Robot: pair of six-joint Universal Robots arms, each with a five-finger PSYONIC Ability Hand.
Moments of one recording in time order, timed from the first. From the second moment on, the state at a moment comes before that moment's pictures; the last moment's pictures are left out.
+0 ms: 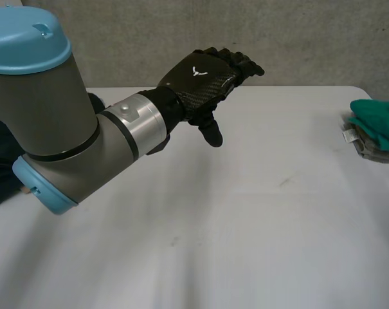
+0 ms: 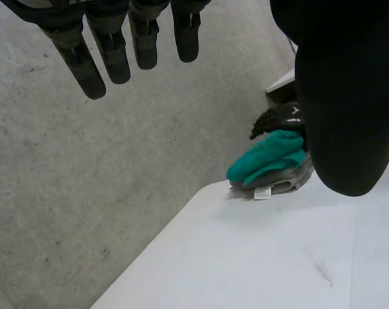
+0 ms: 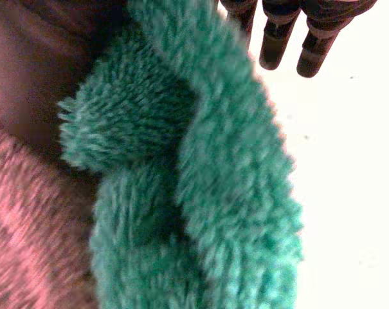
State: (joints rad) left arm 4.08 -2.00 -1.07 3.08 -1.16 3.35; right arm 1.17 -0.48 0.95 -0.68 0.87 2.82; left_hand 0.20 0.21 0.21 0.19 0.05; right_hand 0.23 0.22 0.22 0.23 0.09
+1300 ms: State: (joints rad) left arm 4.78 -2.47 -0.96 3.40 -1.38 3.89; right arm 1.81 -1.26 1.82 -0.51 1.11 2.49; left_hand 0.92 1.06 1.05 1.05 0.82; right_hand 0.23 0.22 0.21 0.21 0.04
